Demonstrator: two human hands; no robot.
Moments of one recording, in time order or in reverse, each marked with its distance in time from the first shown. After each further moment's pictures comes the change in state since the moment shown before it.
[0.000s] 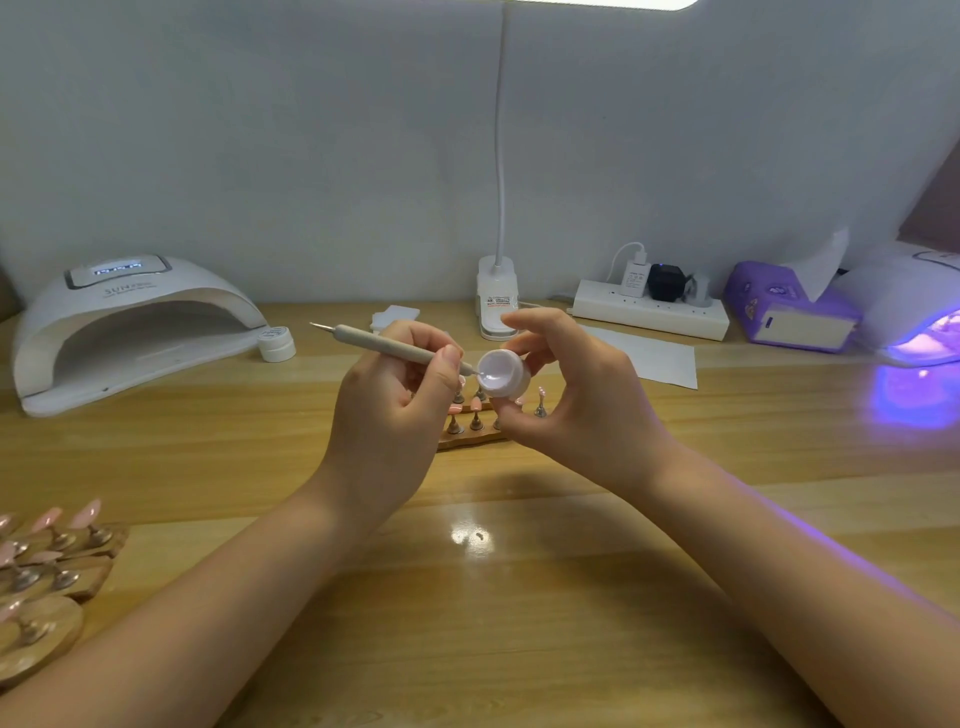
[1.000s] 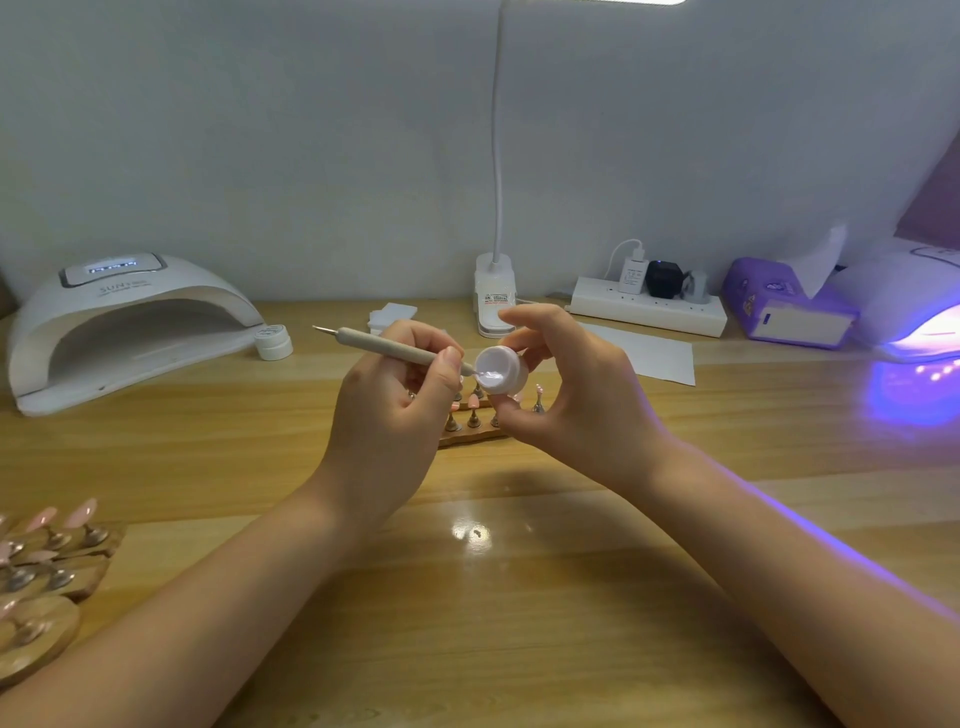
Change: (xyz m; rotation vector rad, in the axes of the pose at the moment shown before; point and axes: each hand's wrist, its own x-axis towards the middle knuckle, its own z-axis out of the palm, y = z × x) left_hand -0.001 -0.002 0.001 0.008 -0.032 0.022; right_hand 0.000 0.002 0.001 -0.009 -0.002 -0.022
